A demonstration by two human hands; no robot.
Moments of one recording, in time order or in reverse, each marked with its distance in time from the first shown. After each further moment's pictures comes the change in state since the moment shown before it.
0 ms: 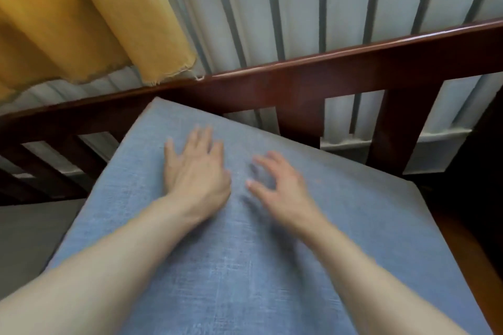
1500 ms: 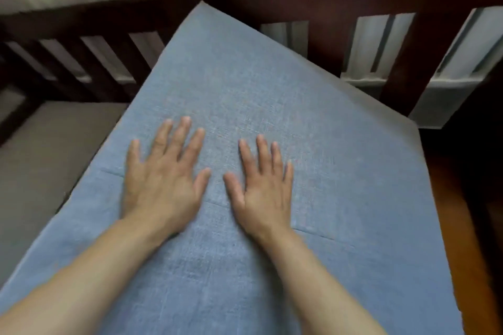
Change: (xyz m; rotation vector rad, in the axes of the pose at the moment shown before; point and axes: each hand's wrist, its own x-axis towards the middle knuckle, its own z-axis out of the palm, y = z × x) left_hand -0.243 -0.035 0.011 0.007 -0.064 -0.148; right_hand -0.212 -0.053 0.049 -0.229 -0.078 -0.089
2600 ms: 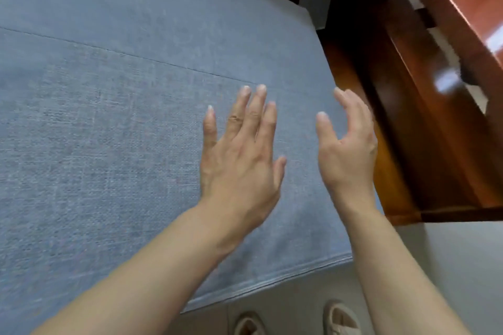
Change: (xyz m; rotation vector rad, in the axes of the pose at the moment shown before) left_hand -0.221 0.145 0.015 -0.224 0.085 0.552; right_hand -0.264 0.082 -0.093 0.243 0.702 0.465
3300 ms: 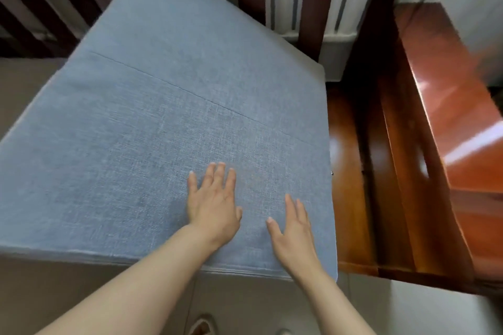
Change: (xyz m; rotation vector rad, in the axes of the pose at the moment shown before) left_hand -0.026 0.039 -0.015 0.075 -0.484 -0.414; right_hand -0.043 0.018 -0.062 -0.401 -0.868 0.178
